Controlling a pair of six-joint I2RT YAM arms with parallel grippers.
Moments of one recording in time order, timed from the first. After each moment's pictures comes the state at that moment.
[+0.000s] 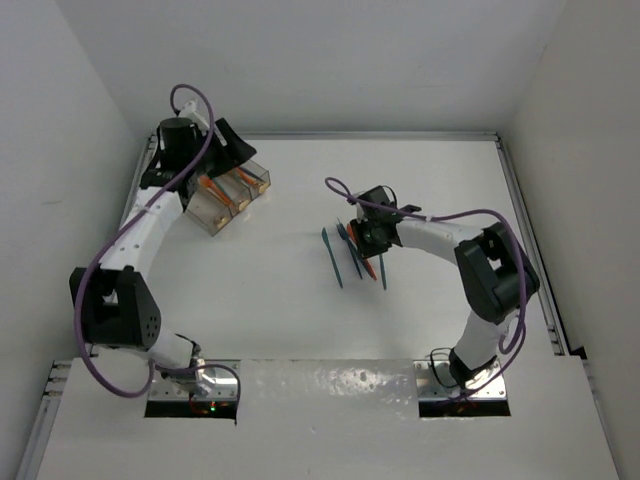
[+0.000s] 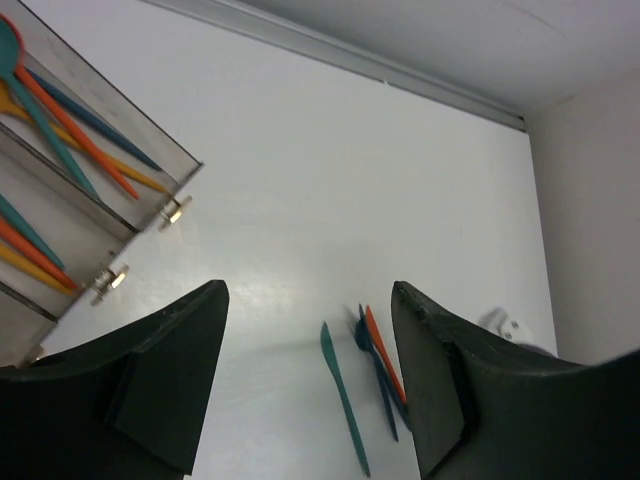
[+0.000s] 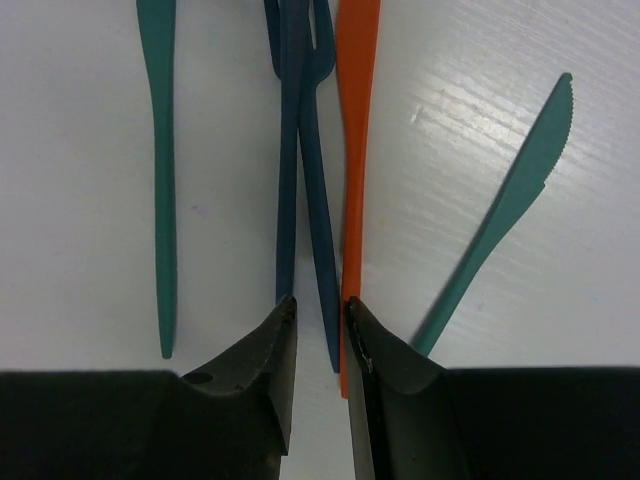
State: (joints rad) left arm -0.03 1.52 1.32 -0.21 0.28 -0.55; right arm 0.52 1.76 1.02 -0.36 -0.04 0.16
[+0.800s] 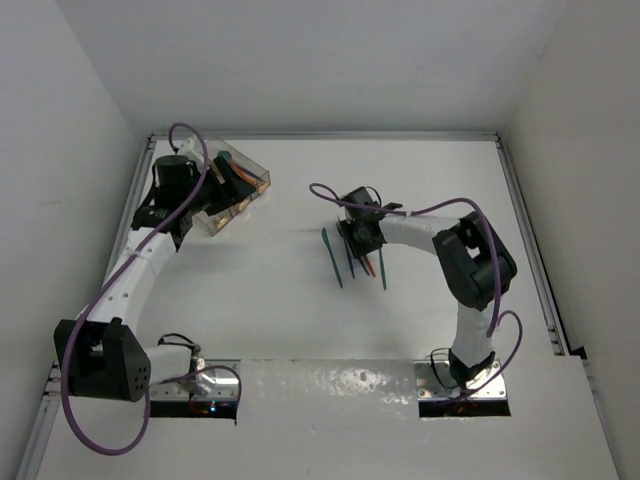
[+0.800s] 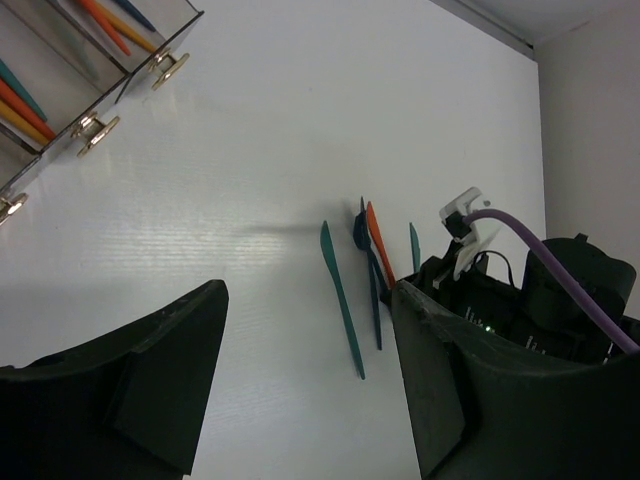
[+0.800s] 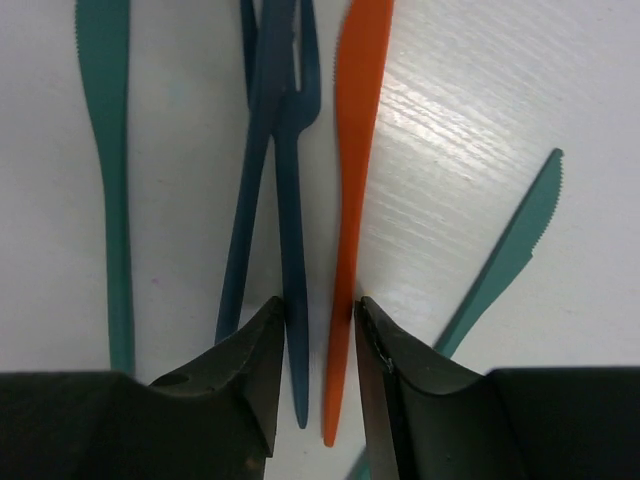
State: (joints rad) left arm -0.07 1.23 1.01 -0.29 0.34 -0.57; right arm 0.56 1.91 1.13 -0.36 0.10 0.11
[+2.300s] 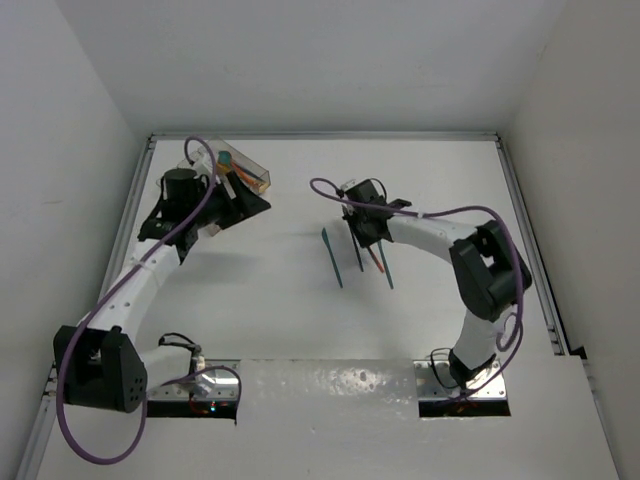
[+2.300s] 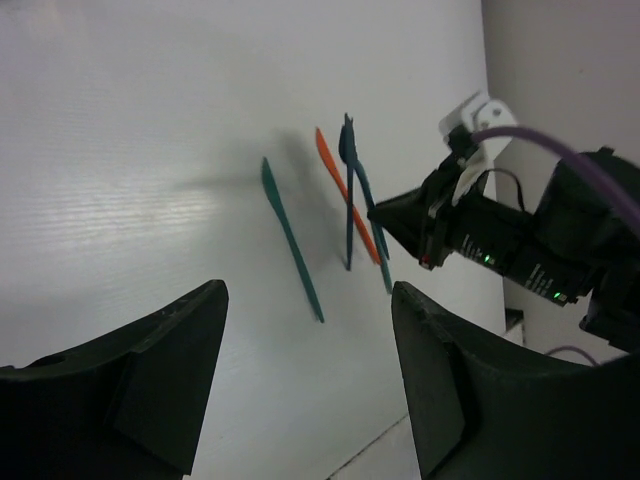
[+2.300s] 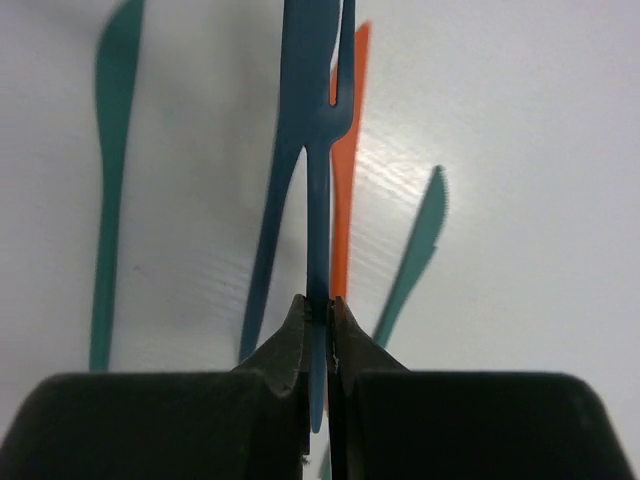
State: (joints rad) left arm -0.09 1.17 0.90 -0.25 0.49 -0.61; right arm 0.57 1.85 1.14 -0.36 0.16 0.00
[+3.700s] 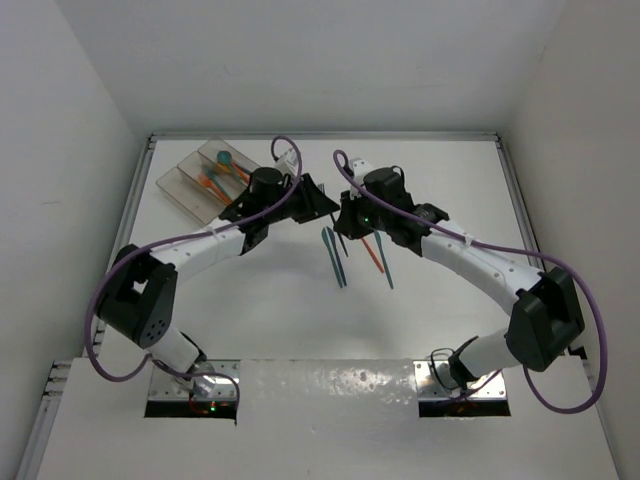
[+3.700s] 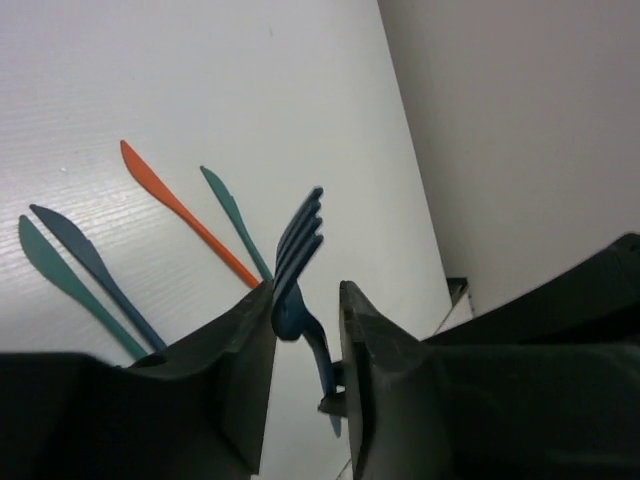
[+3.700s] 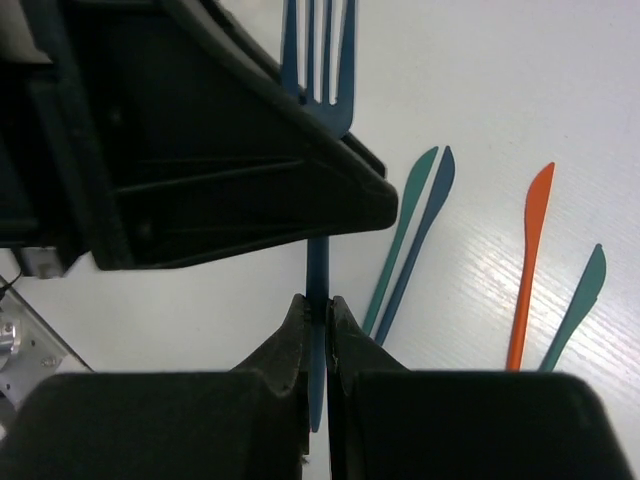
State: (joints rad) left arm -0.53 1.56 0.99 0.22 0.36 -0.82; right arm 0.63 1.45 1.09 -0.28 -0.14 0.23
